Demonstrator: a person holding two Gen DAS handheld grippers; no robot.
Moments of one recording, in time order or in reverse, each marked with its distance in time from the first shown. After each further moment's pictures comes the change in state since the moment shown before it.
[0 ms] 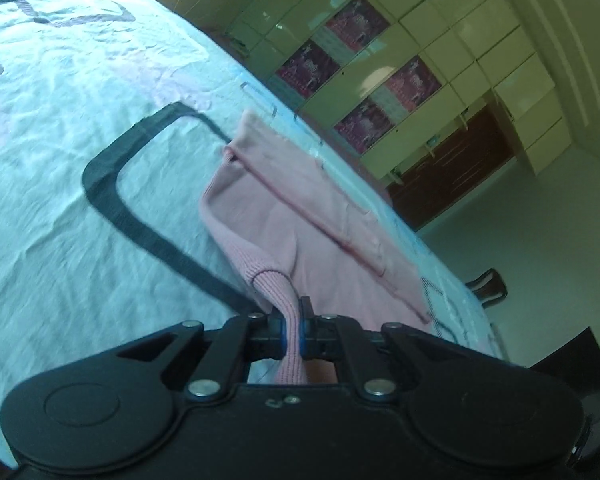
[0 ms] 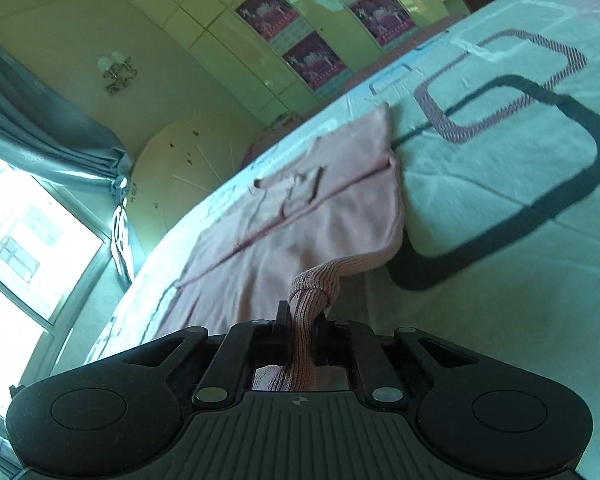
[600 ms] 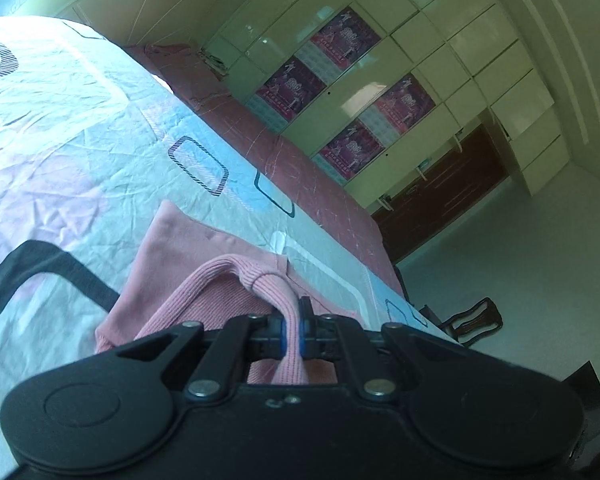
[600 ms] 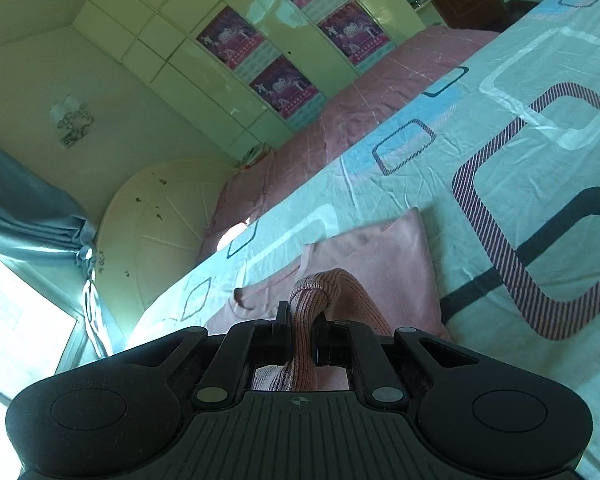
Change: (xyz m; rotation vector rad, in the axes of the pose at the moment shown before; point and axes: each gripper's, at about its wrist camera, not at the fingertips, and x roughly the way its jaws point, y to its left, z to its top) left arm 0.202 -0.044 0.172 0.016 -0.010 -0.012; right arm 0.177 -0.024 0.192 0.140 -0.013 -0.100
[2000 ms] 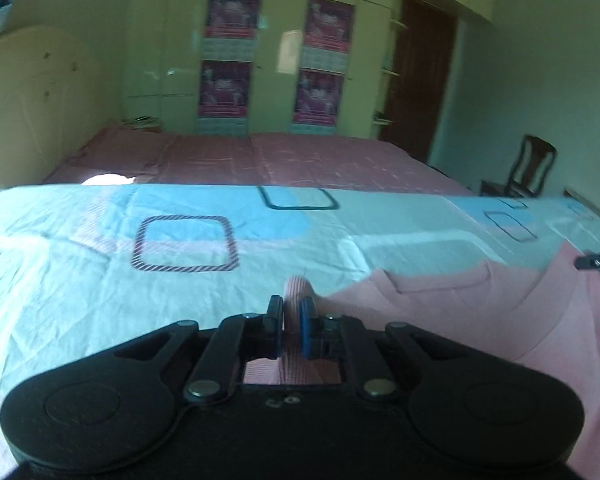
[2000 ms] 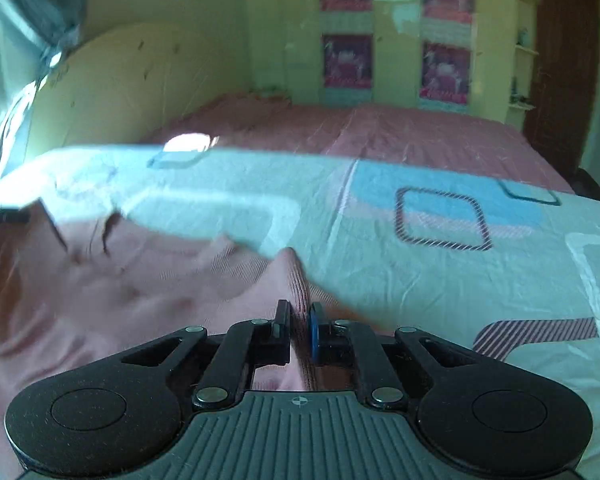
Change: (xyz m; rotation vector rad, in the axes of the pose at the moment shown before) left arm 0.131 0.012 0.042 0.635 0.029 0.154; right arm 0.143 -0.012 0.026 -0.619 -0.016 -0.217
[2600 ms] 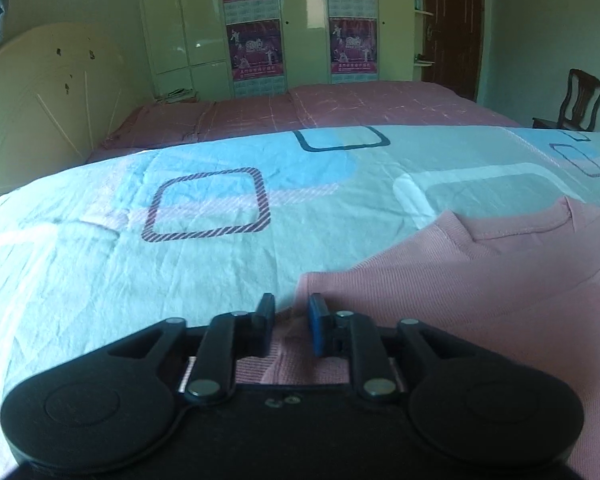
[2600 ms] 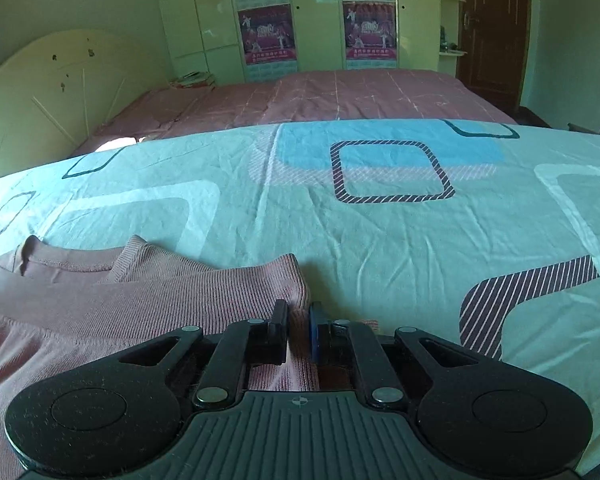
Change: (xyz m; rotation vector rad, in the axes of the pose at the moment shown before) left arm 0.049 -0.022 -0.004 0.144 0.138 0.204; right arm 0.049 0.000 -0.001 0.048 0.124 -0.165
